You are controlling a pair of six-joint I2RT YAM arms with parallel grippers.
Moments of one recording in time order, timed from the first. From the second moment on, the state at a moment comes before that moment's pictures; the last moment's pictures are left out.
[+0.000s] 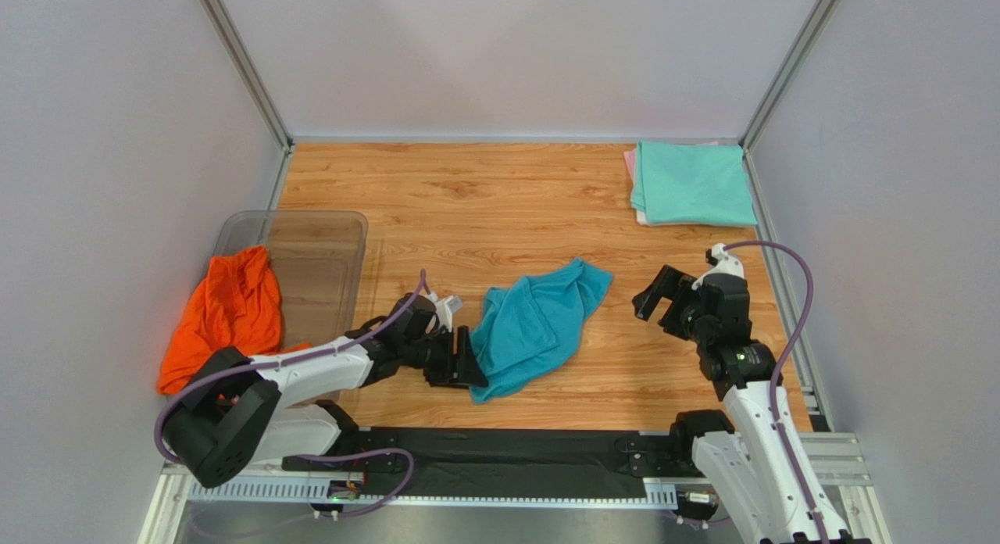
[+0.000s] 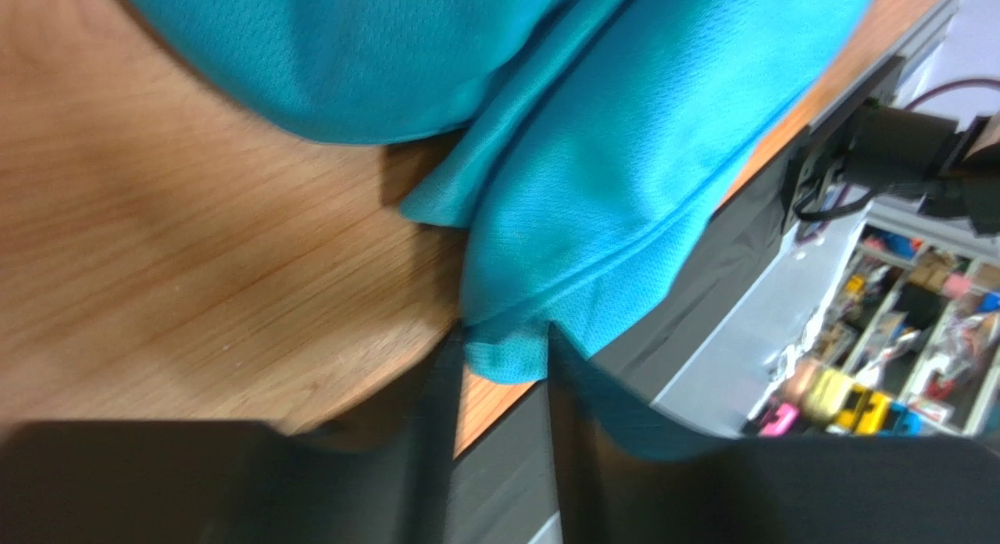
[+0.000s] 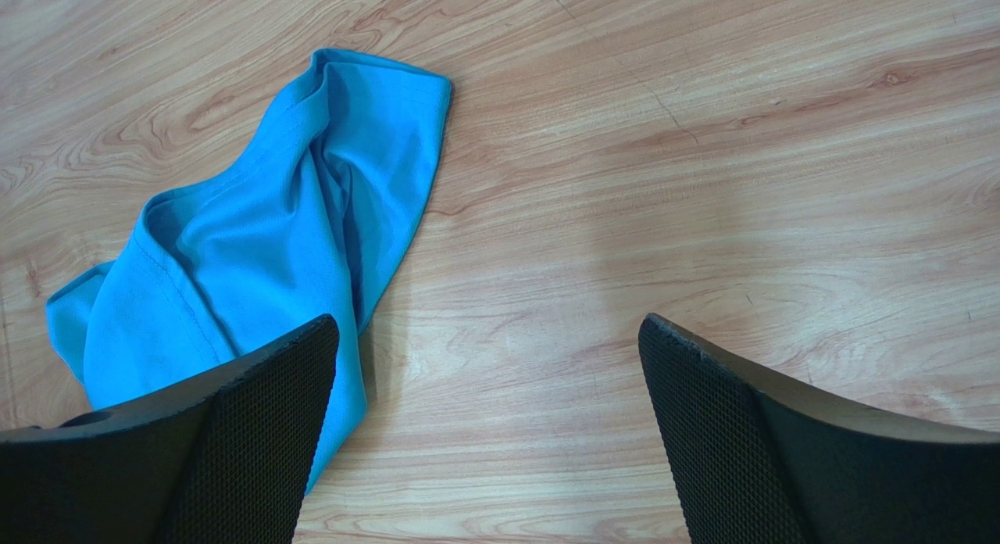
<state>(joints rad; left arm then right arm) -0.69 1.23 0.35 -0.01 0.50 -0.77 0.07 0.65 0.51 -0.49 -0.05 0.48</state>
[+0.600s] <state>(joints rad) -0.69 1.06 0.35 -0.17 0.35 -0.73 0.08 0.70 0.51 -0.46 -0.11 0.46</state>
